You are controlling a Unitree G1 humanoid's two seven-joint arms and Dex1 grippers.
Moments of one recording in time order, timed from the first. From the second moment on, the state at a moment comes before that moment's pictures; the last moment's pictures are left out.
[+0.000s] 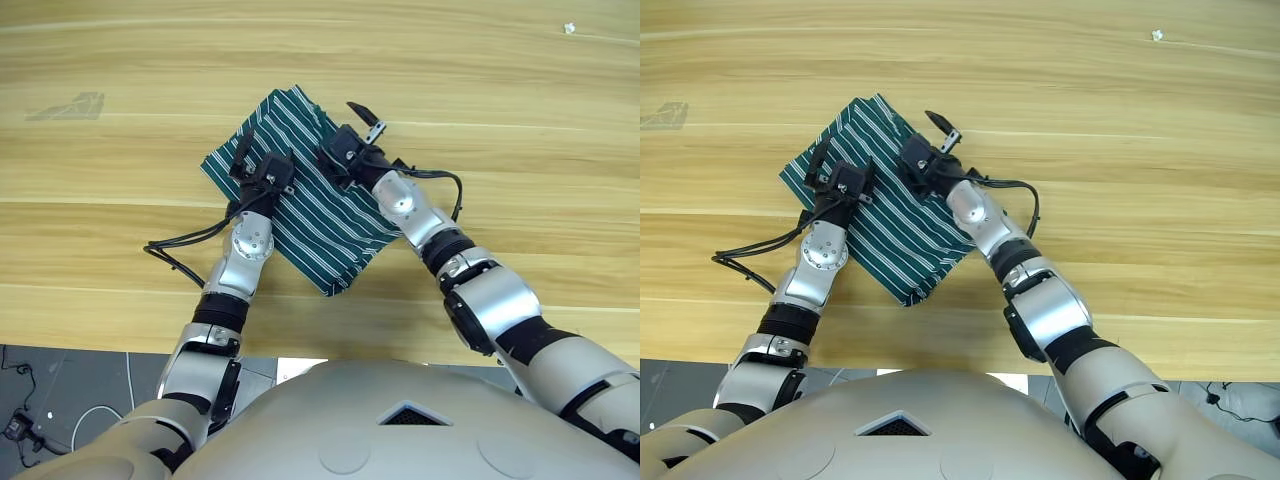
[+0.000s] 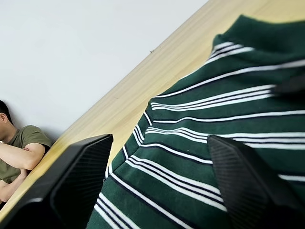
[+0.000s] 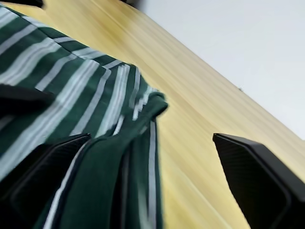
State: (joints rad) left arm -0.13 0.23 -0.19 0.45 0.39 -0.20 0.15; right arm -0.64 0.05 0.35 1.13 -0.34 -0.44 -0.01
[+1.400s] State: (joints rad) left arm 0.07 0.34 -0.28 -0.19 0.37 -0.15 -0.15; right arm -0.95 -0.07 0.44 1.19 -0.47 -0.40 0.28
